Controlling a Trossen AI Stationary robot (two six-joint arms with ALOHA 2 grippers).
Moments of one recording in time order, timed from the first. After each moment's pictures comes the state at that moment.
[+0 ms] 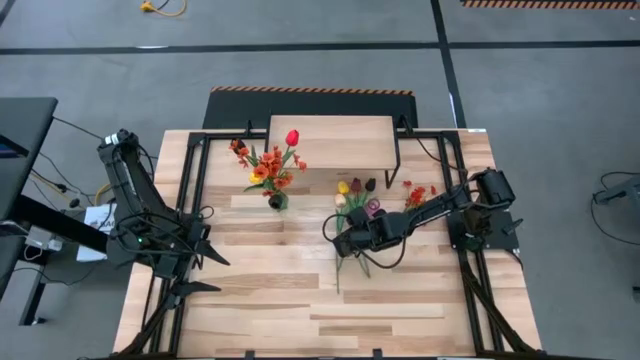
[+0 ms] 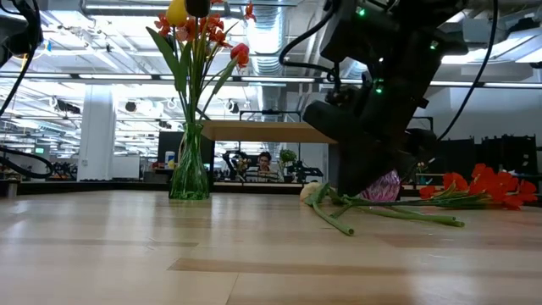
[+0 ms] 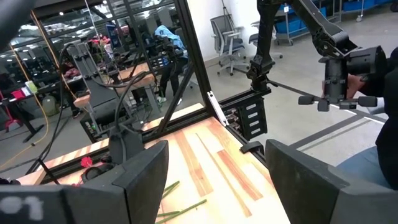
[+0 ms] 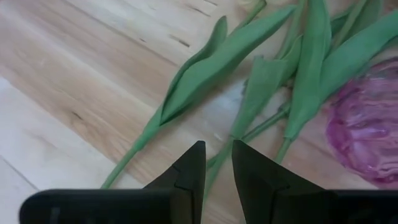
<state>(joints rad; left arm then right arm) -1.11 0.75 0.65 0.03 -0.80 0.17 0.22 1.82 1.01 -0.44 0.41 1.11</state>
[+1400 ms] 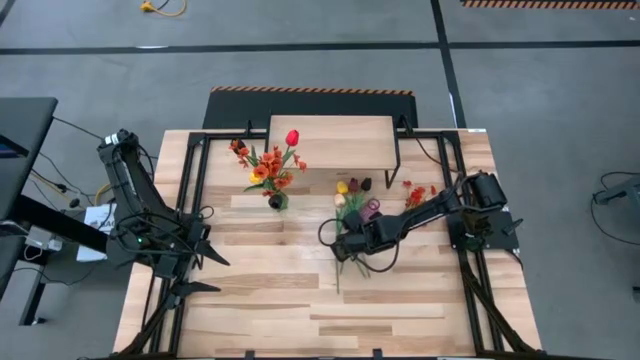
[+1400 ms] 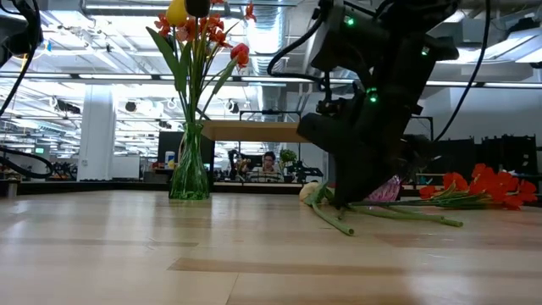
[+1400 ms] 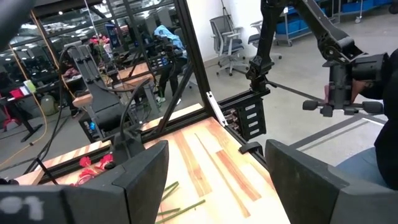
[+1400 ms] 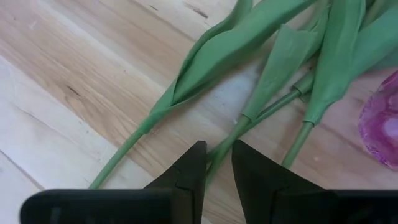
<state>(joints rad) -1.11 0.75 0.65 0.03 -0.80 0.17 0.23 1.90 1.06 -0.46 0.36 1.07</state>
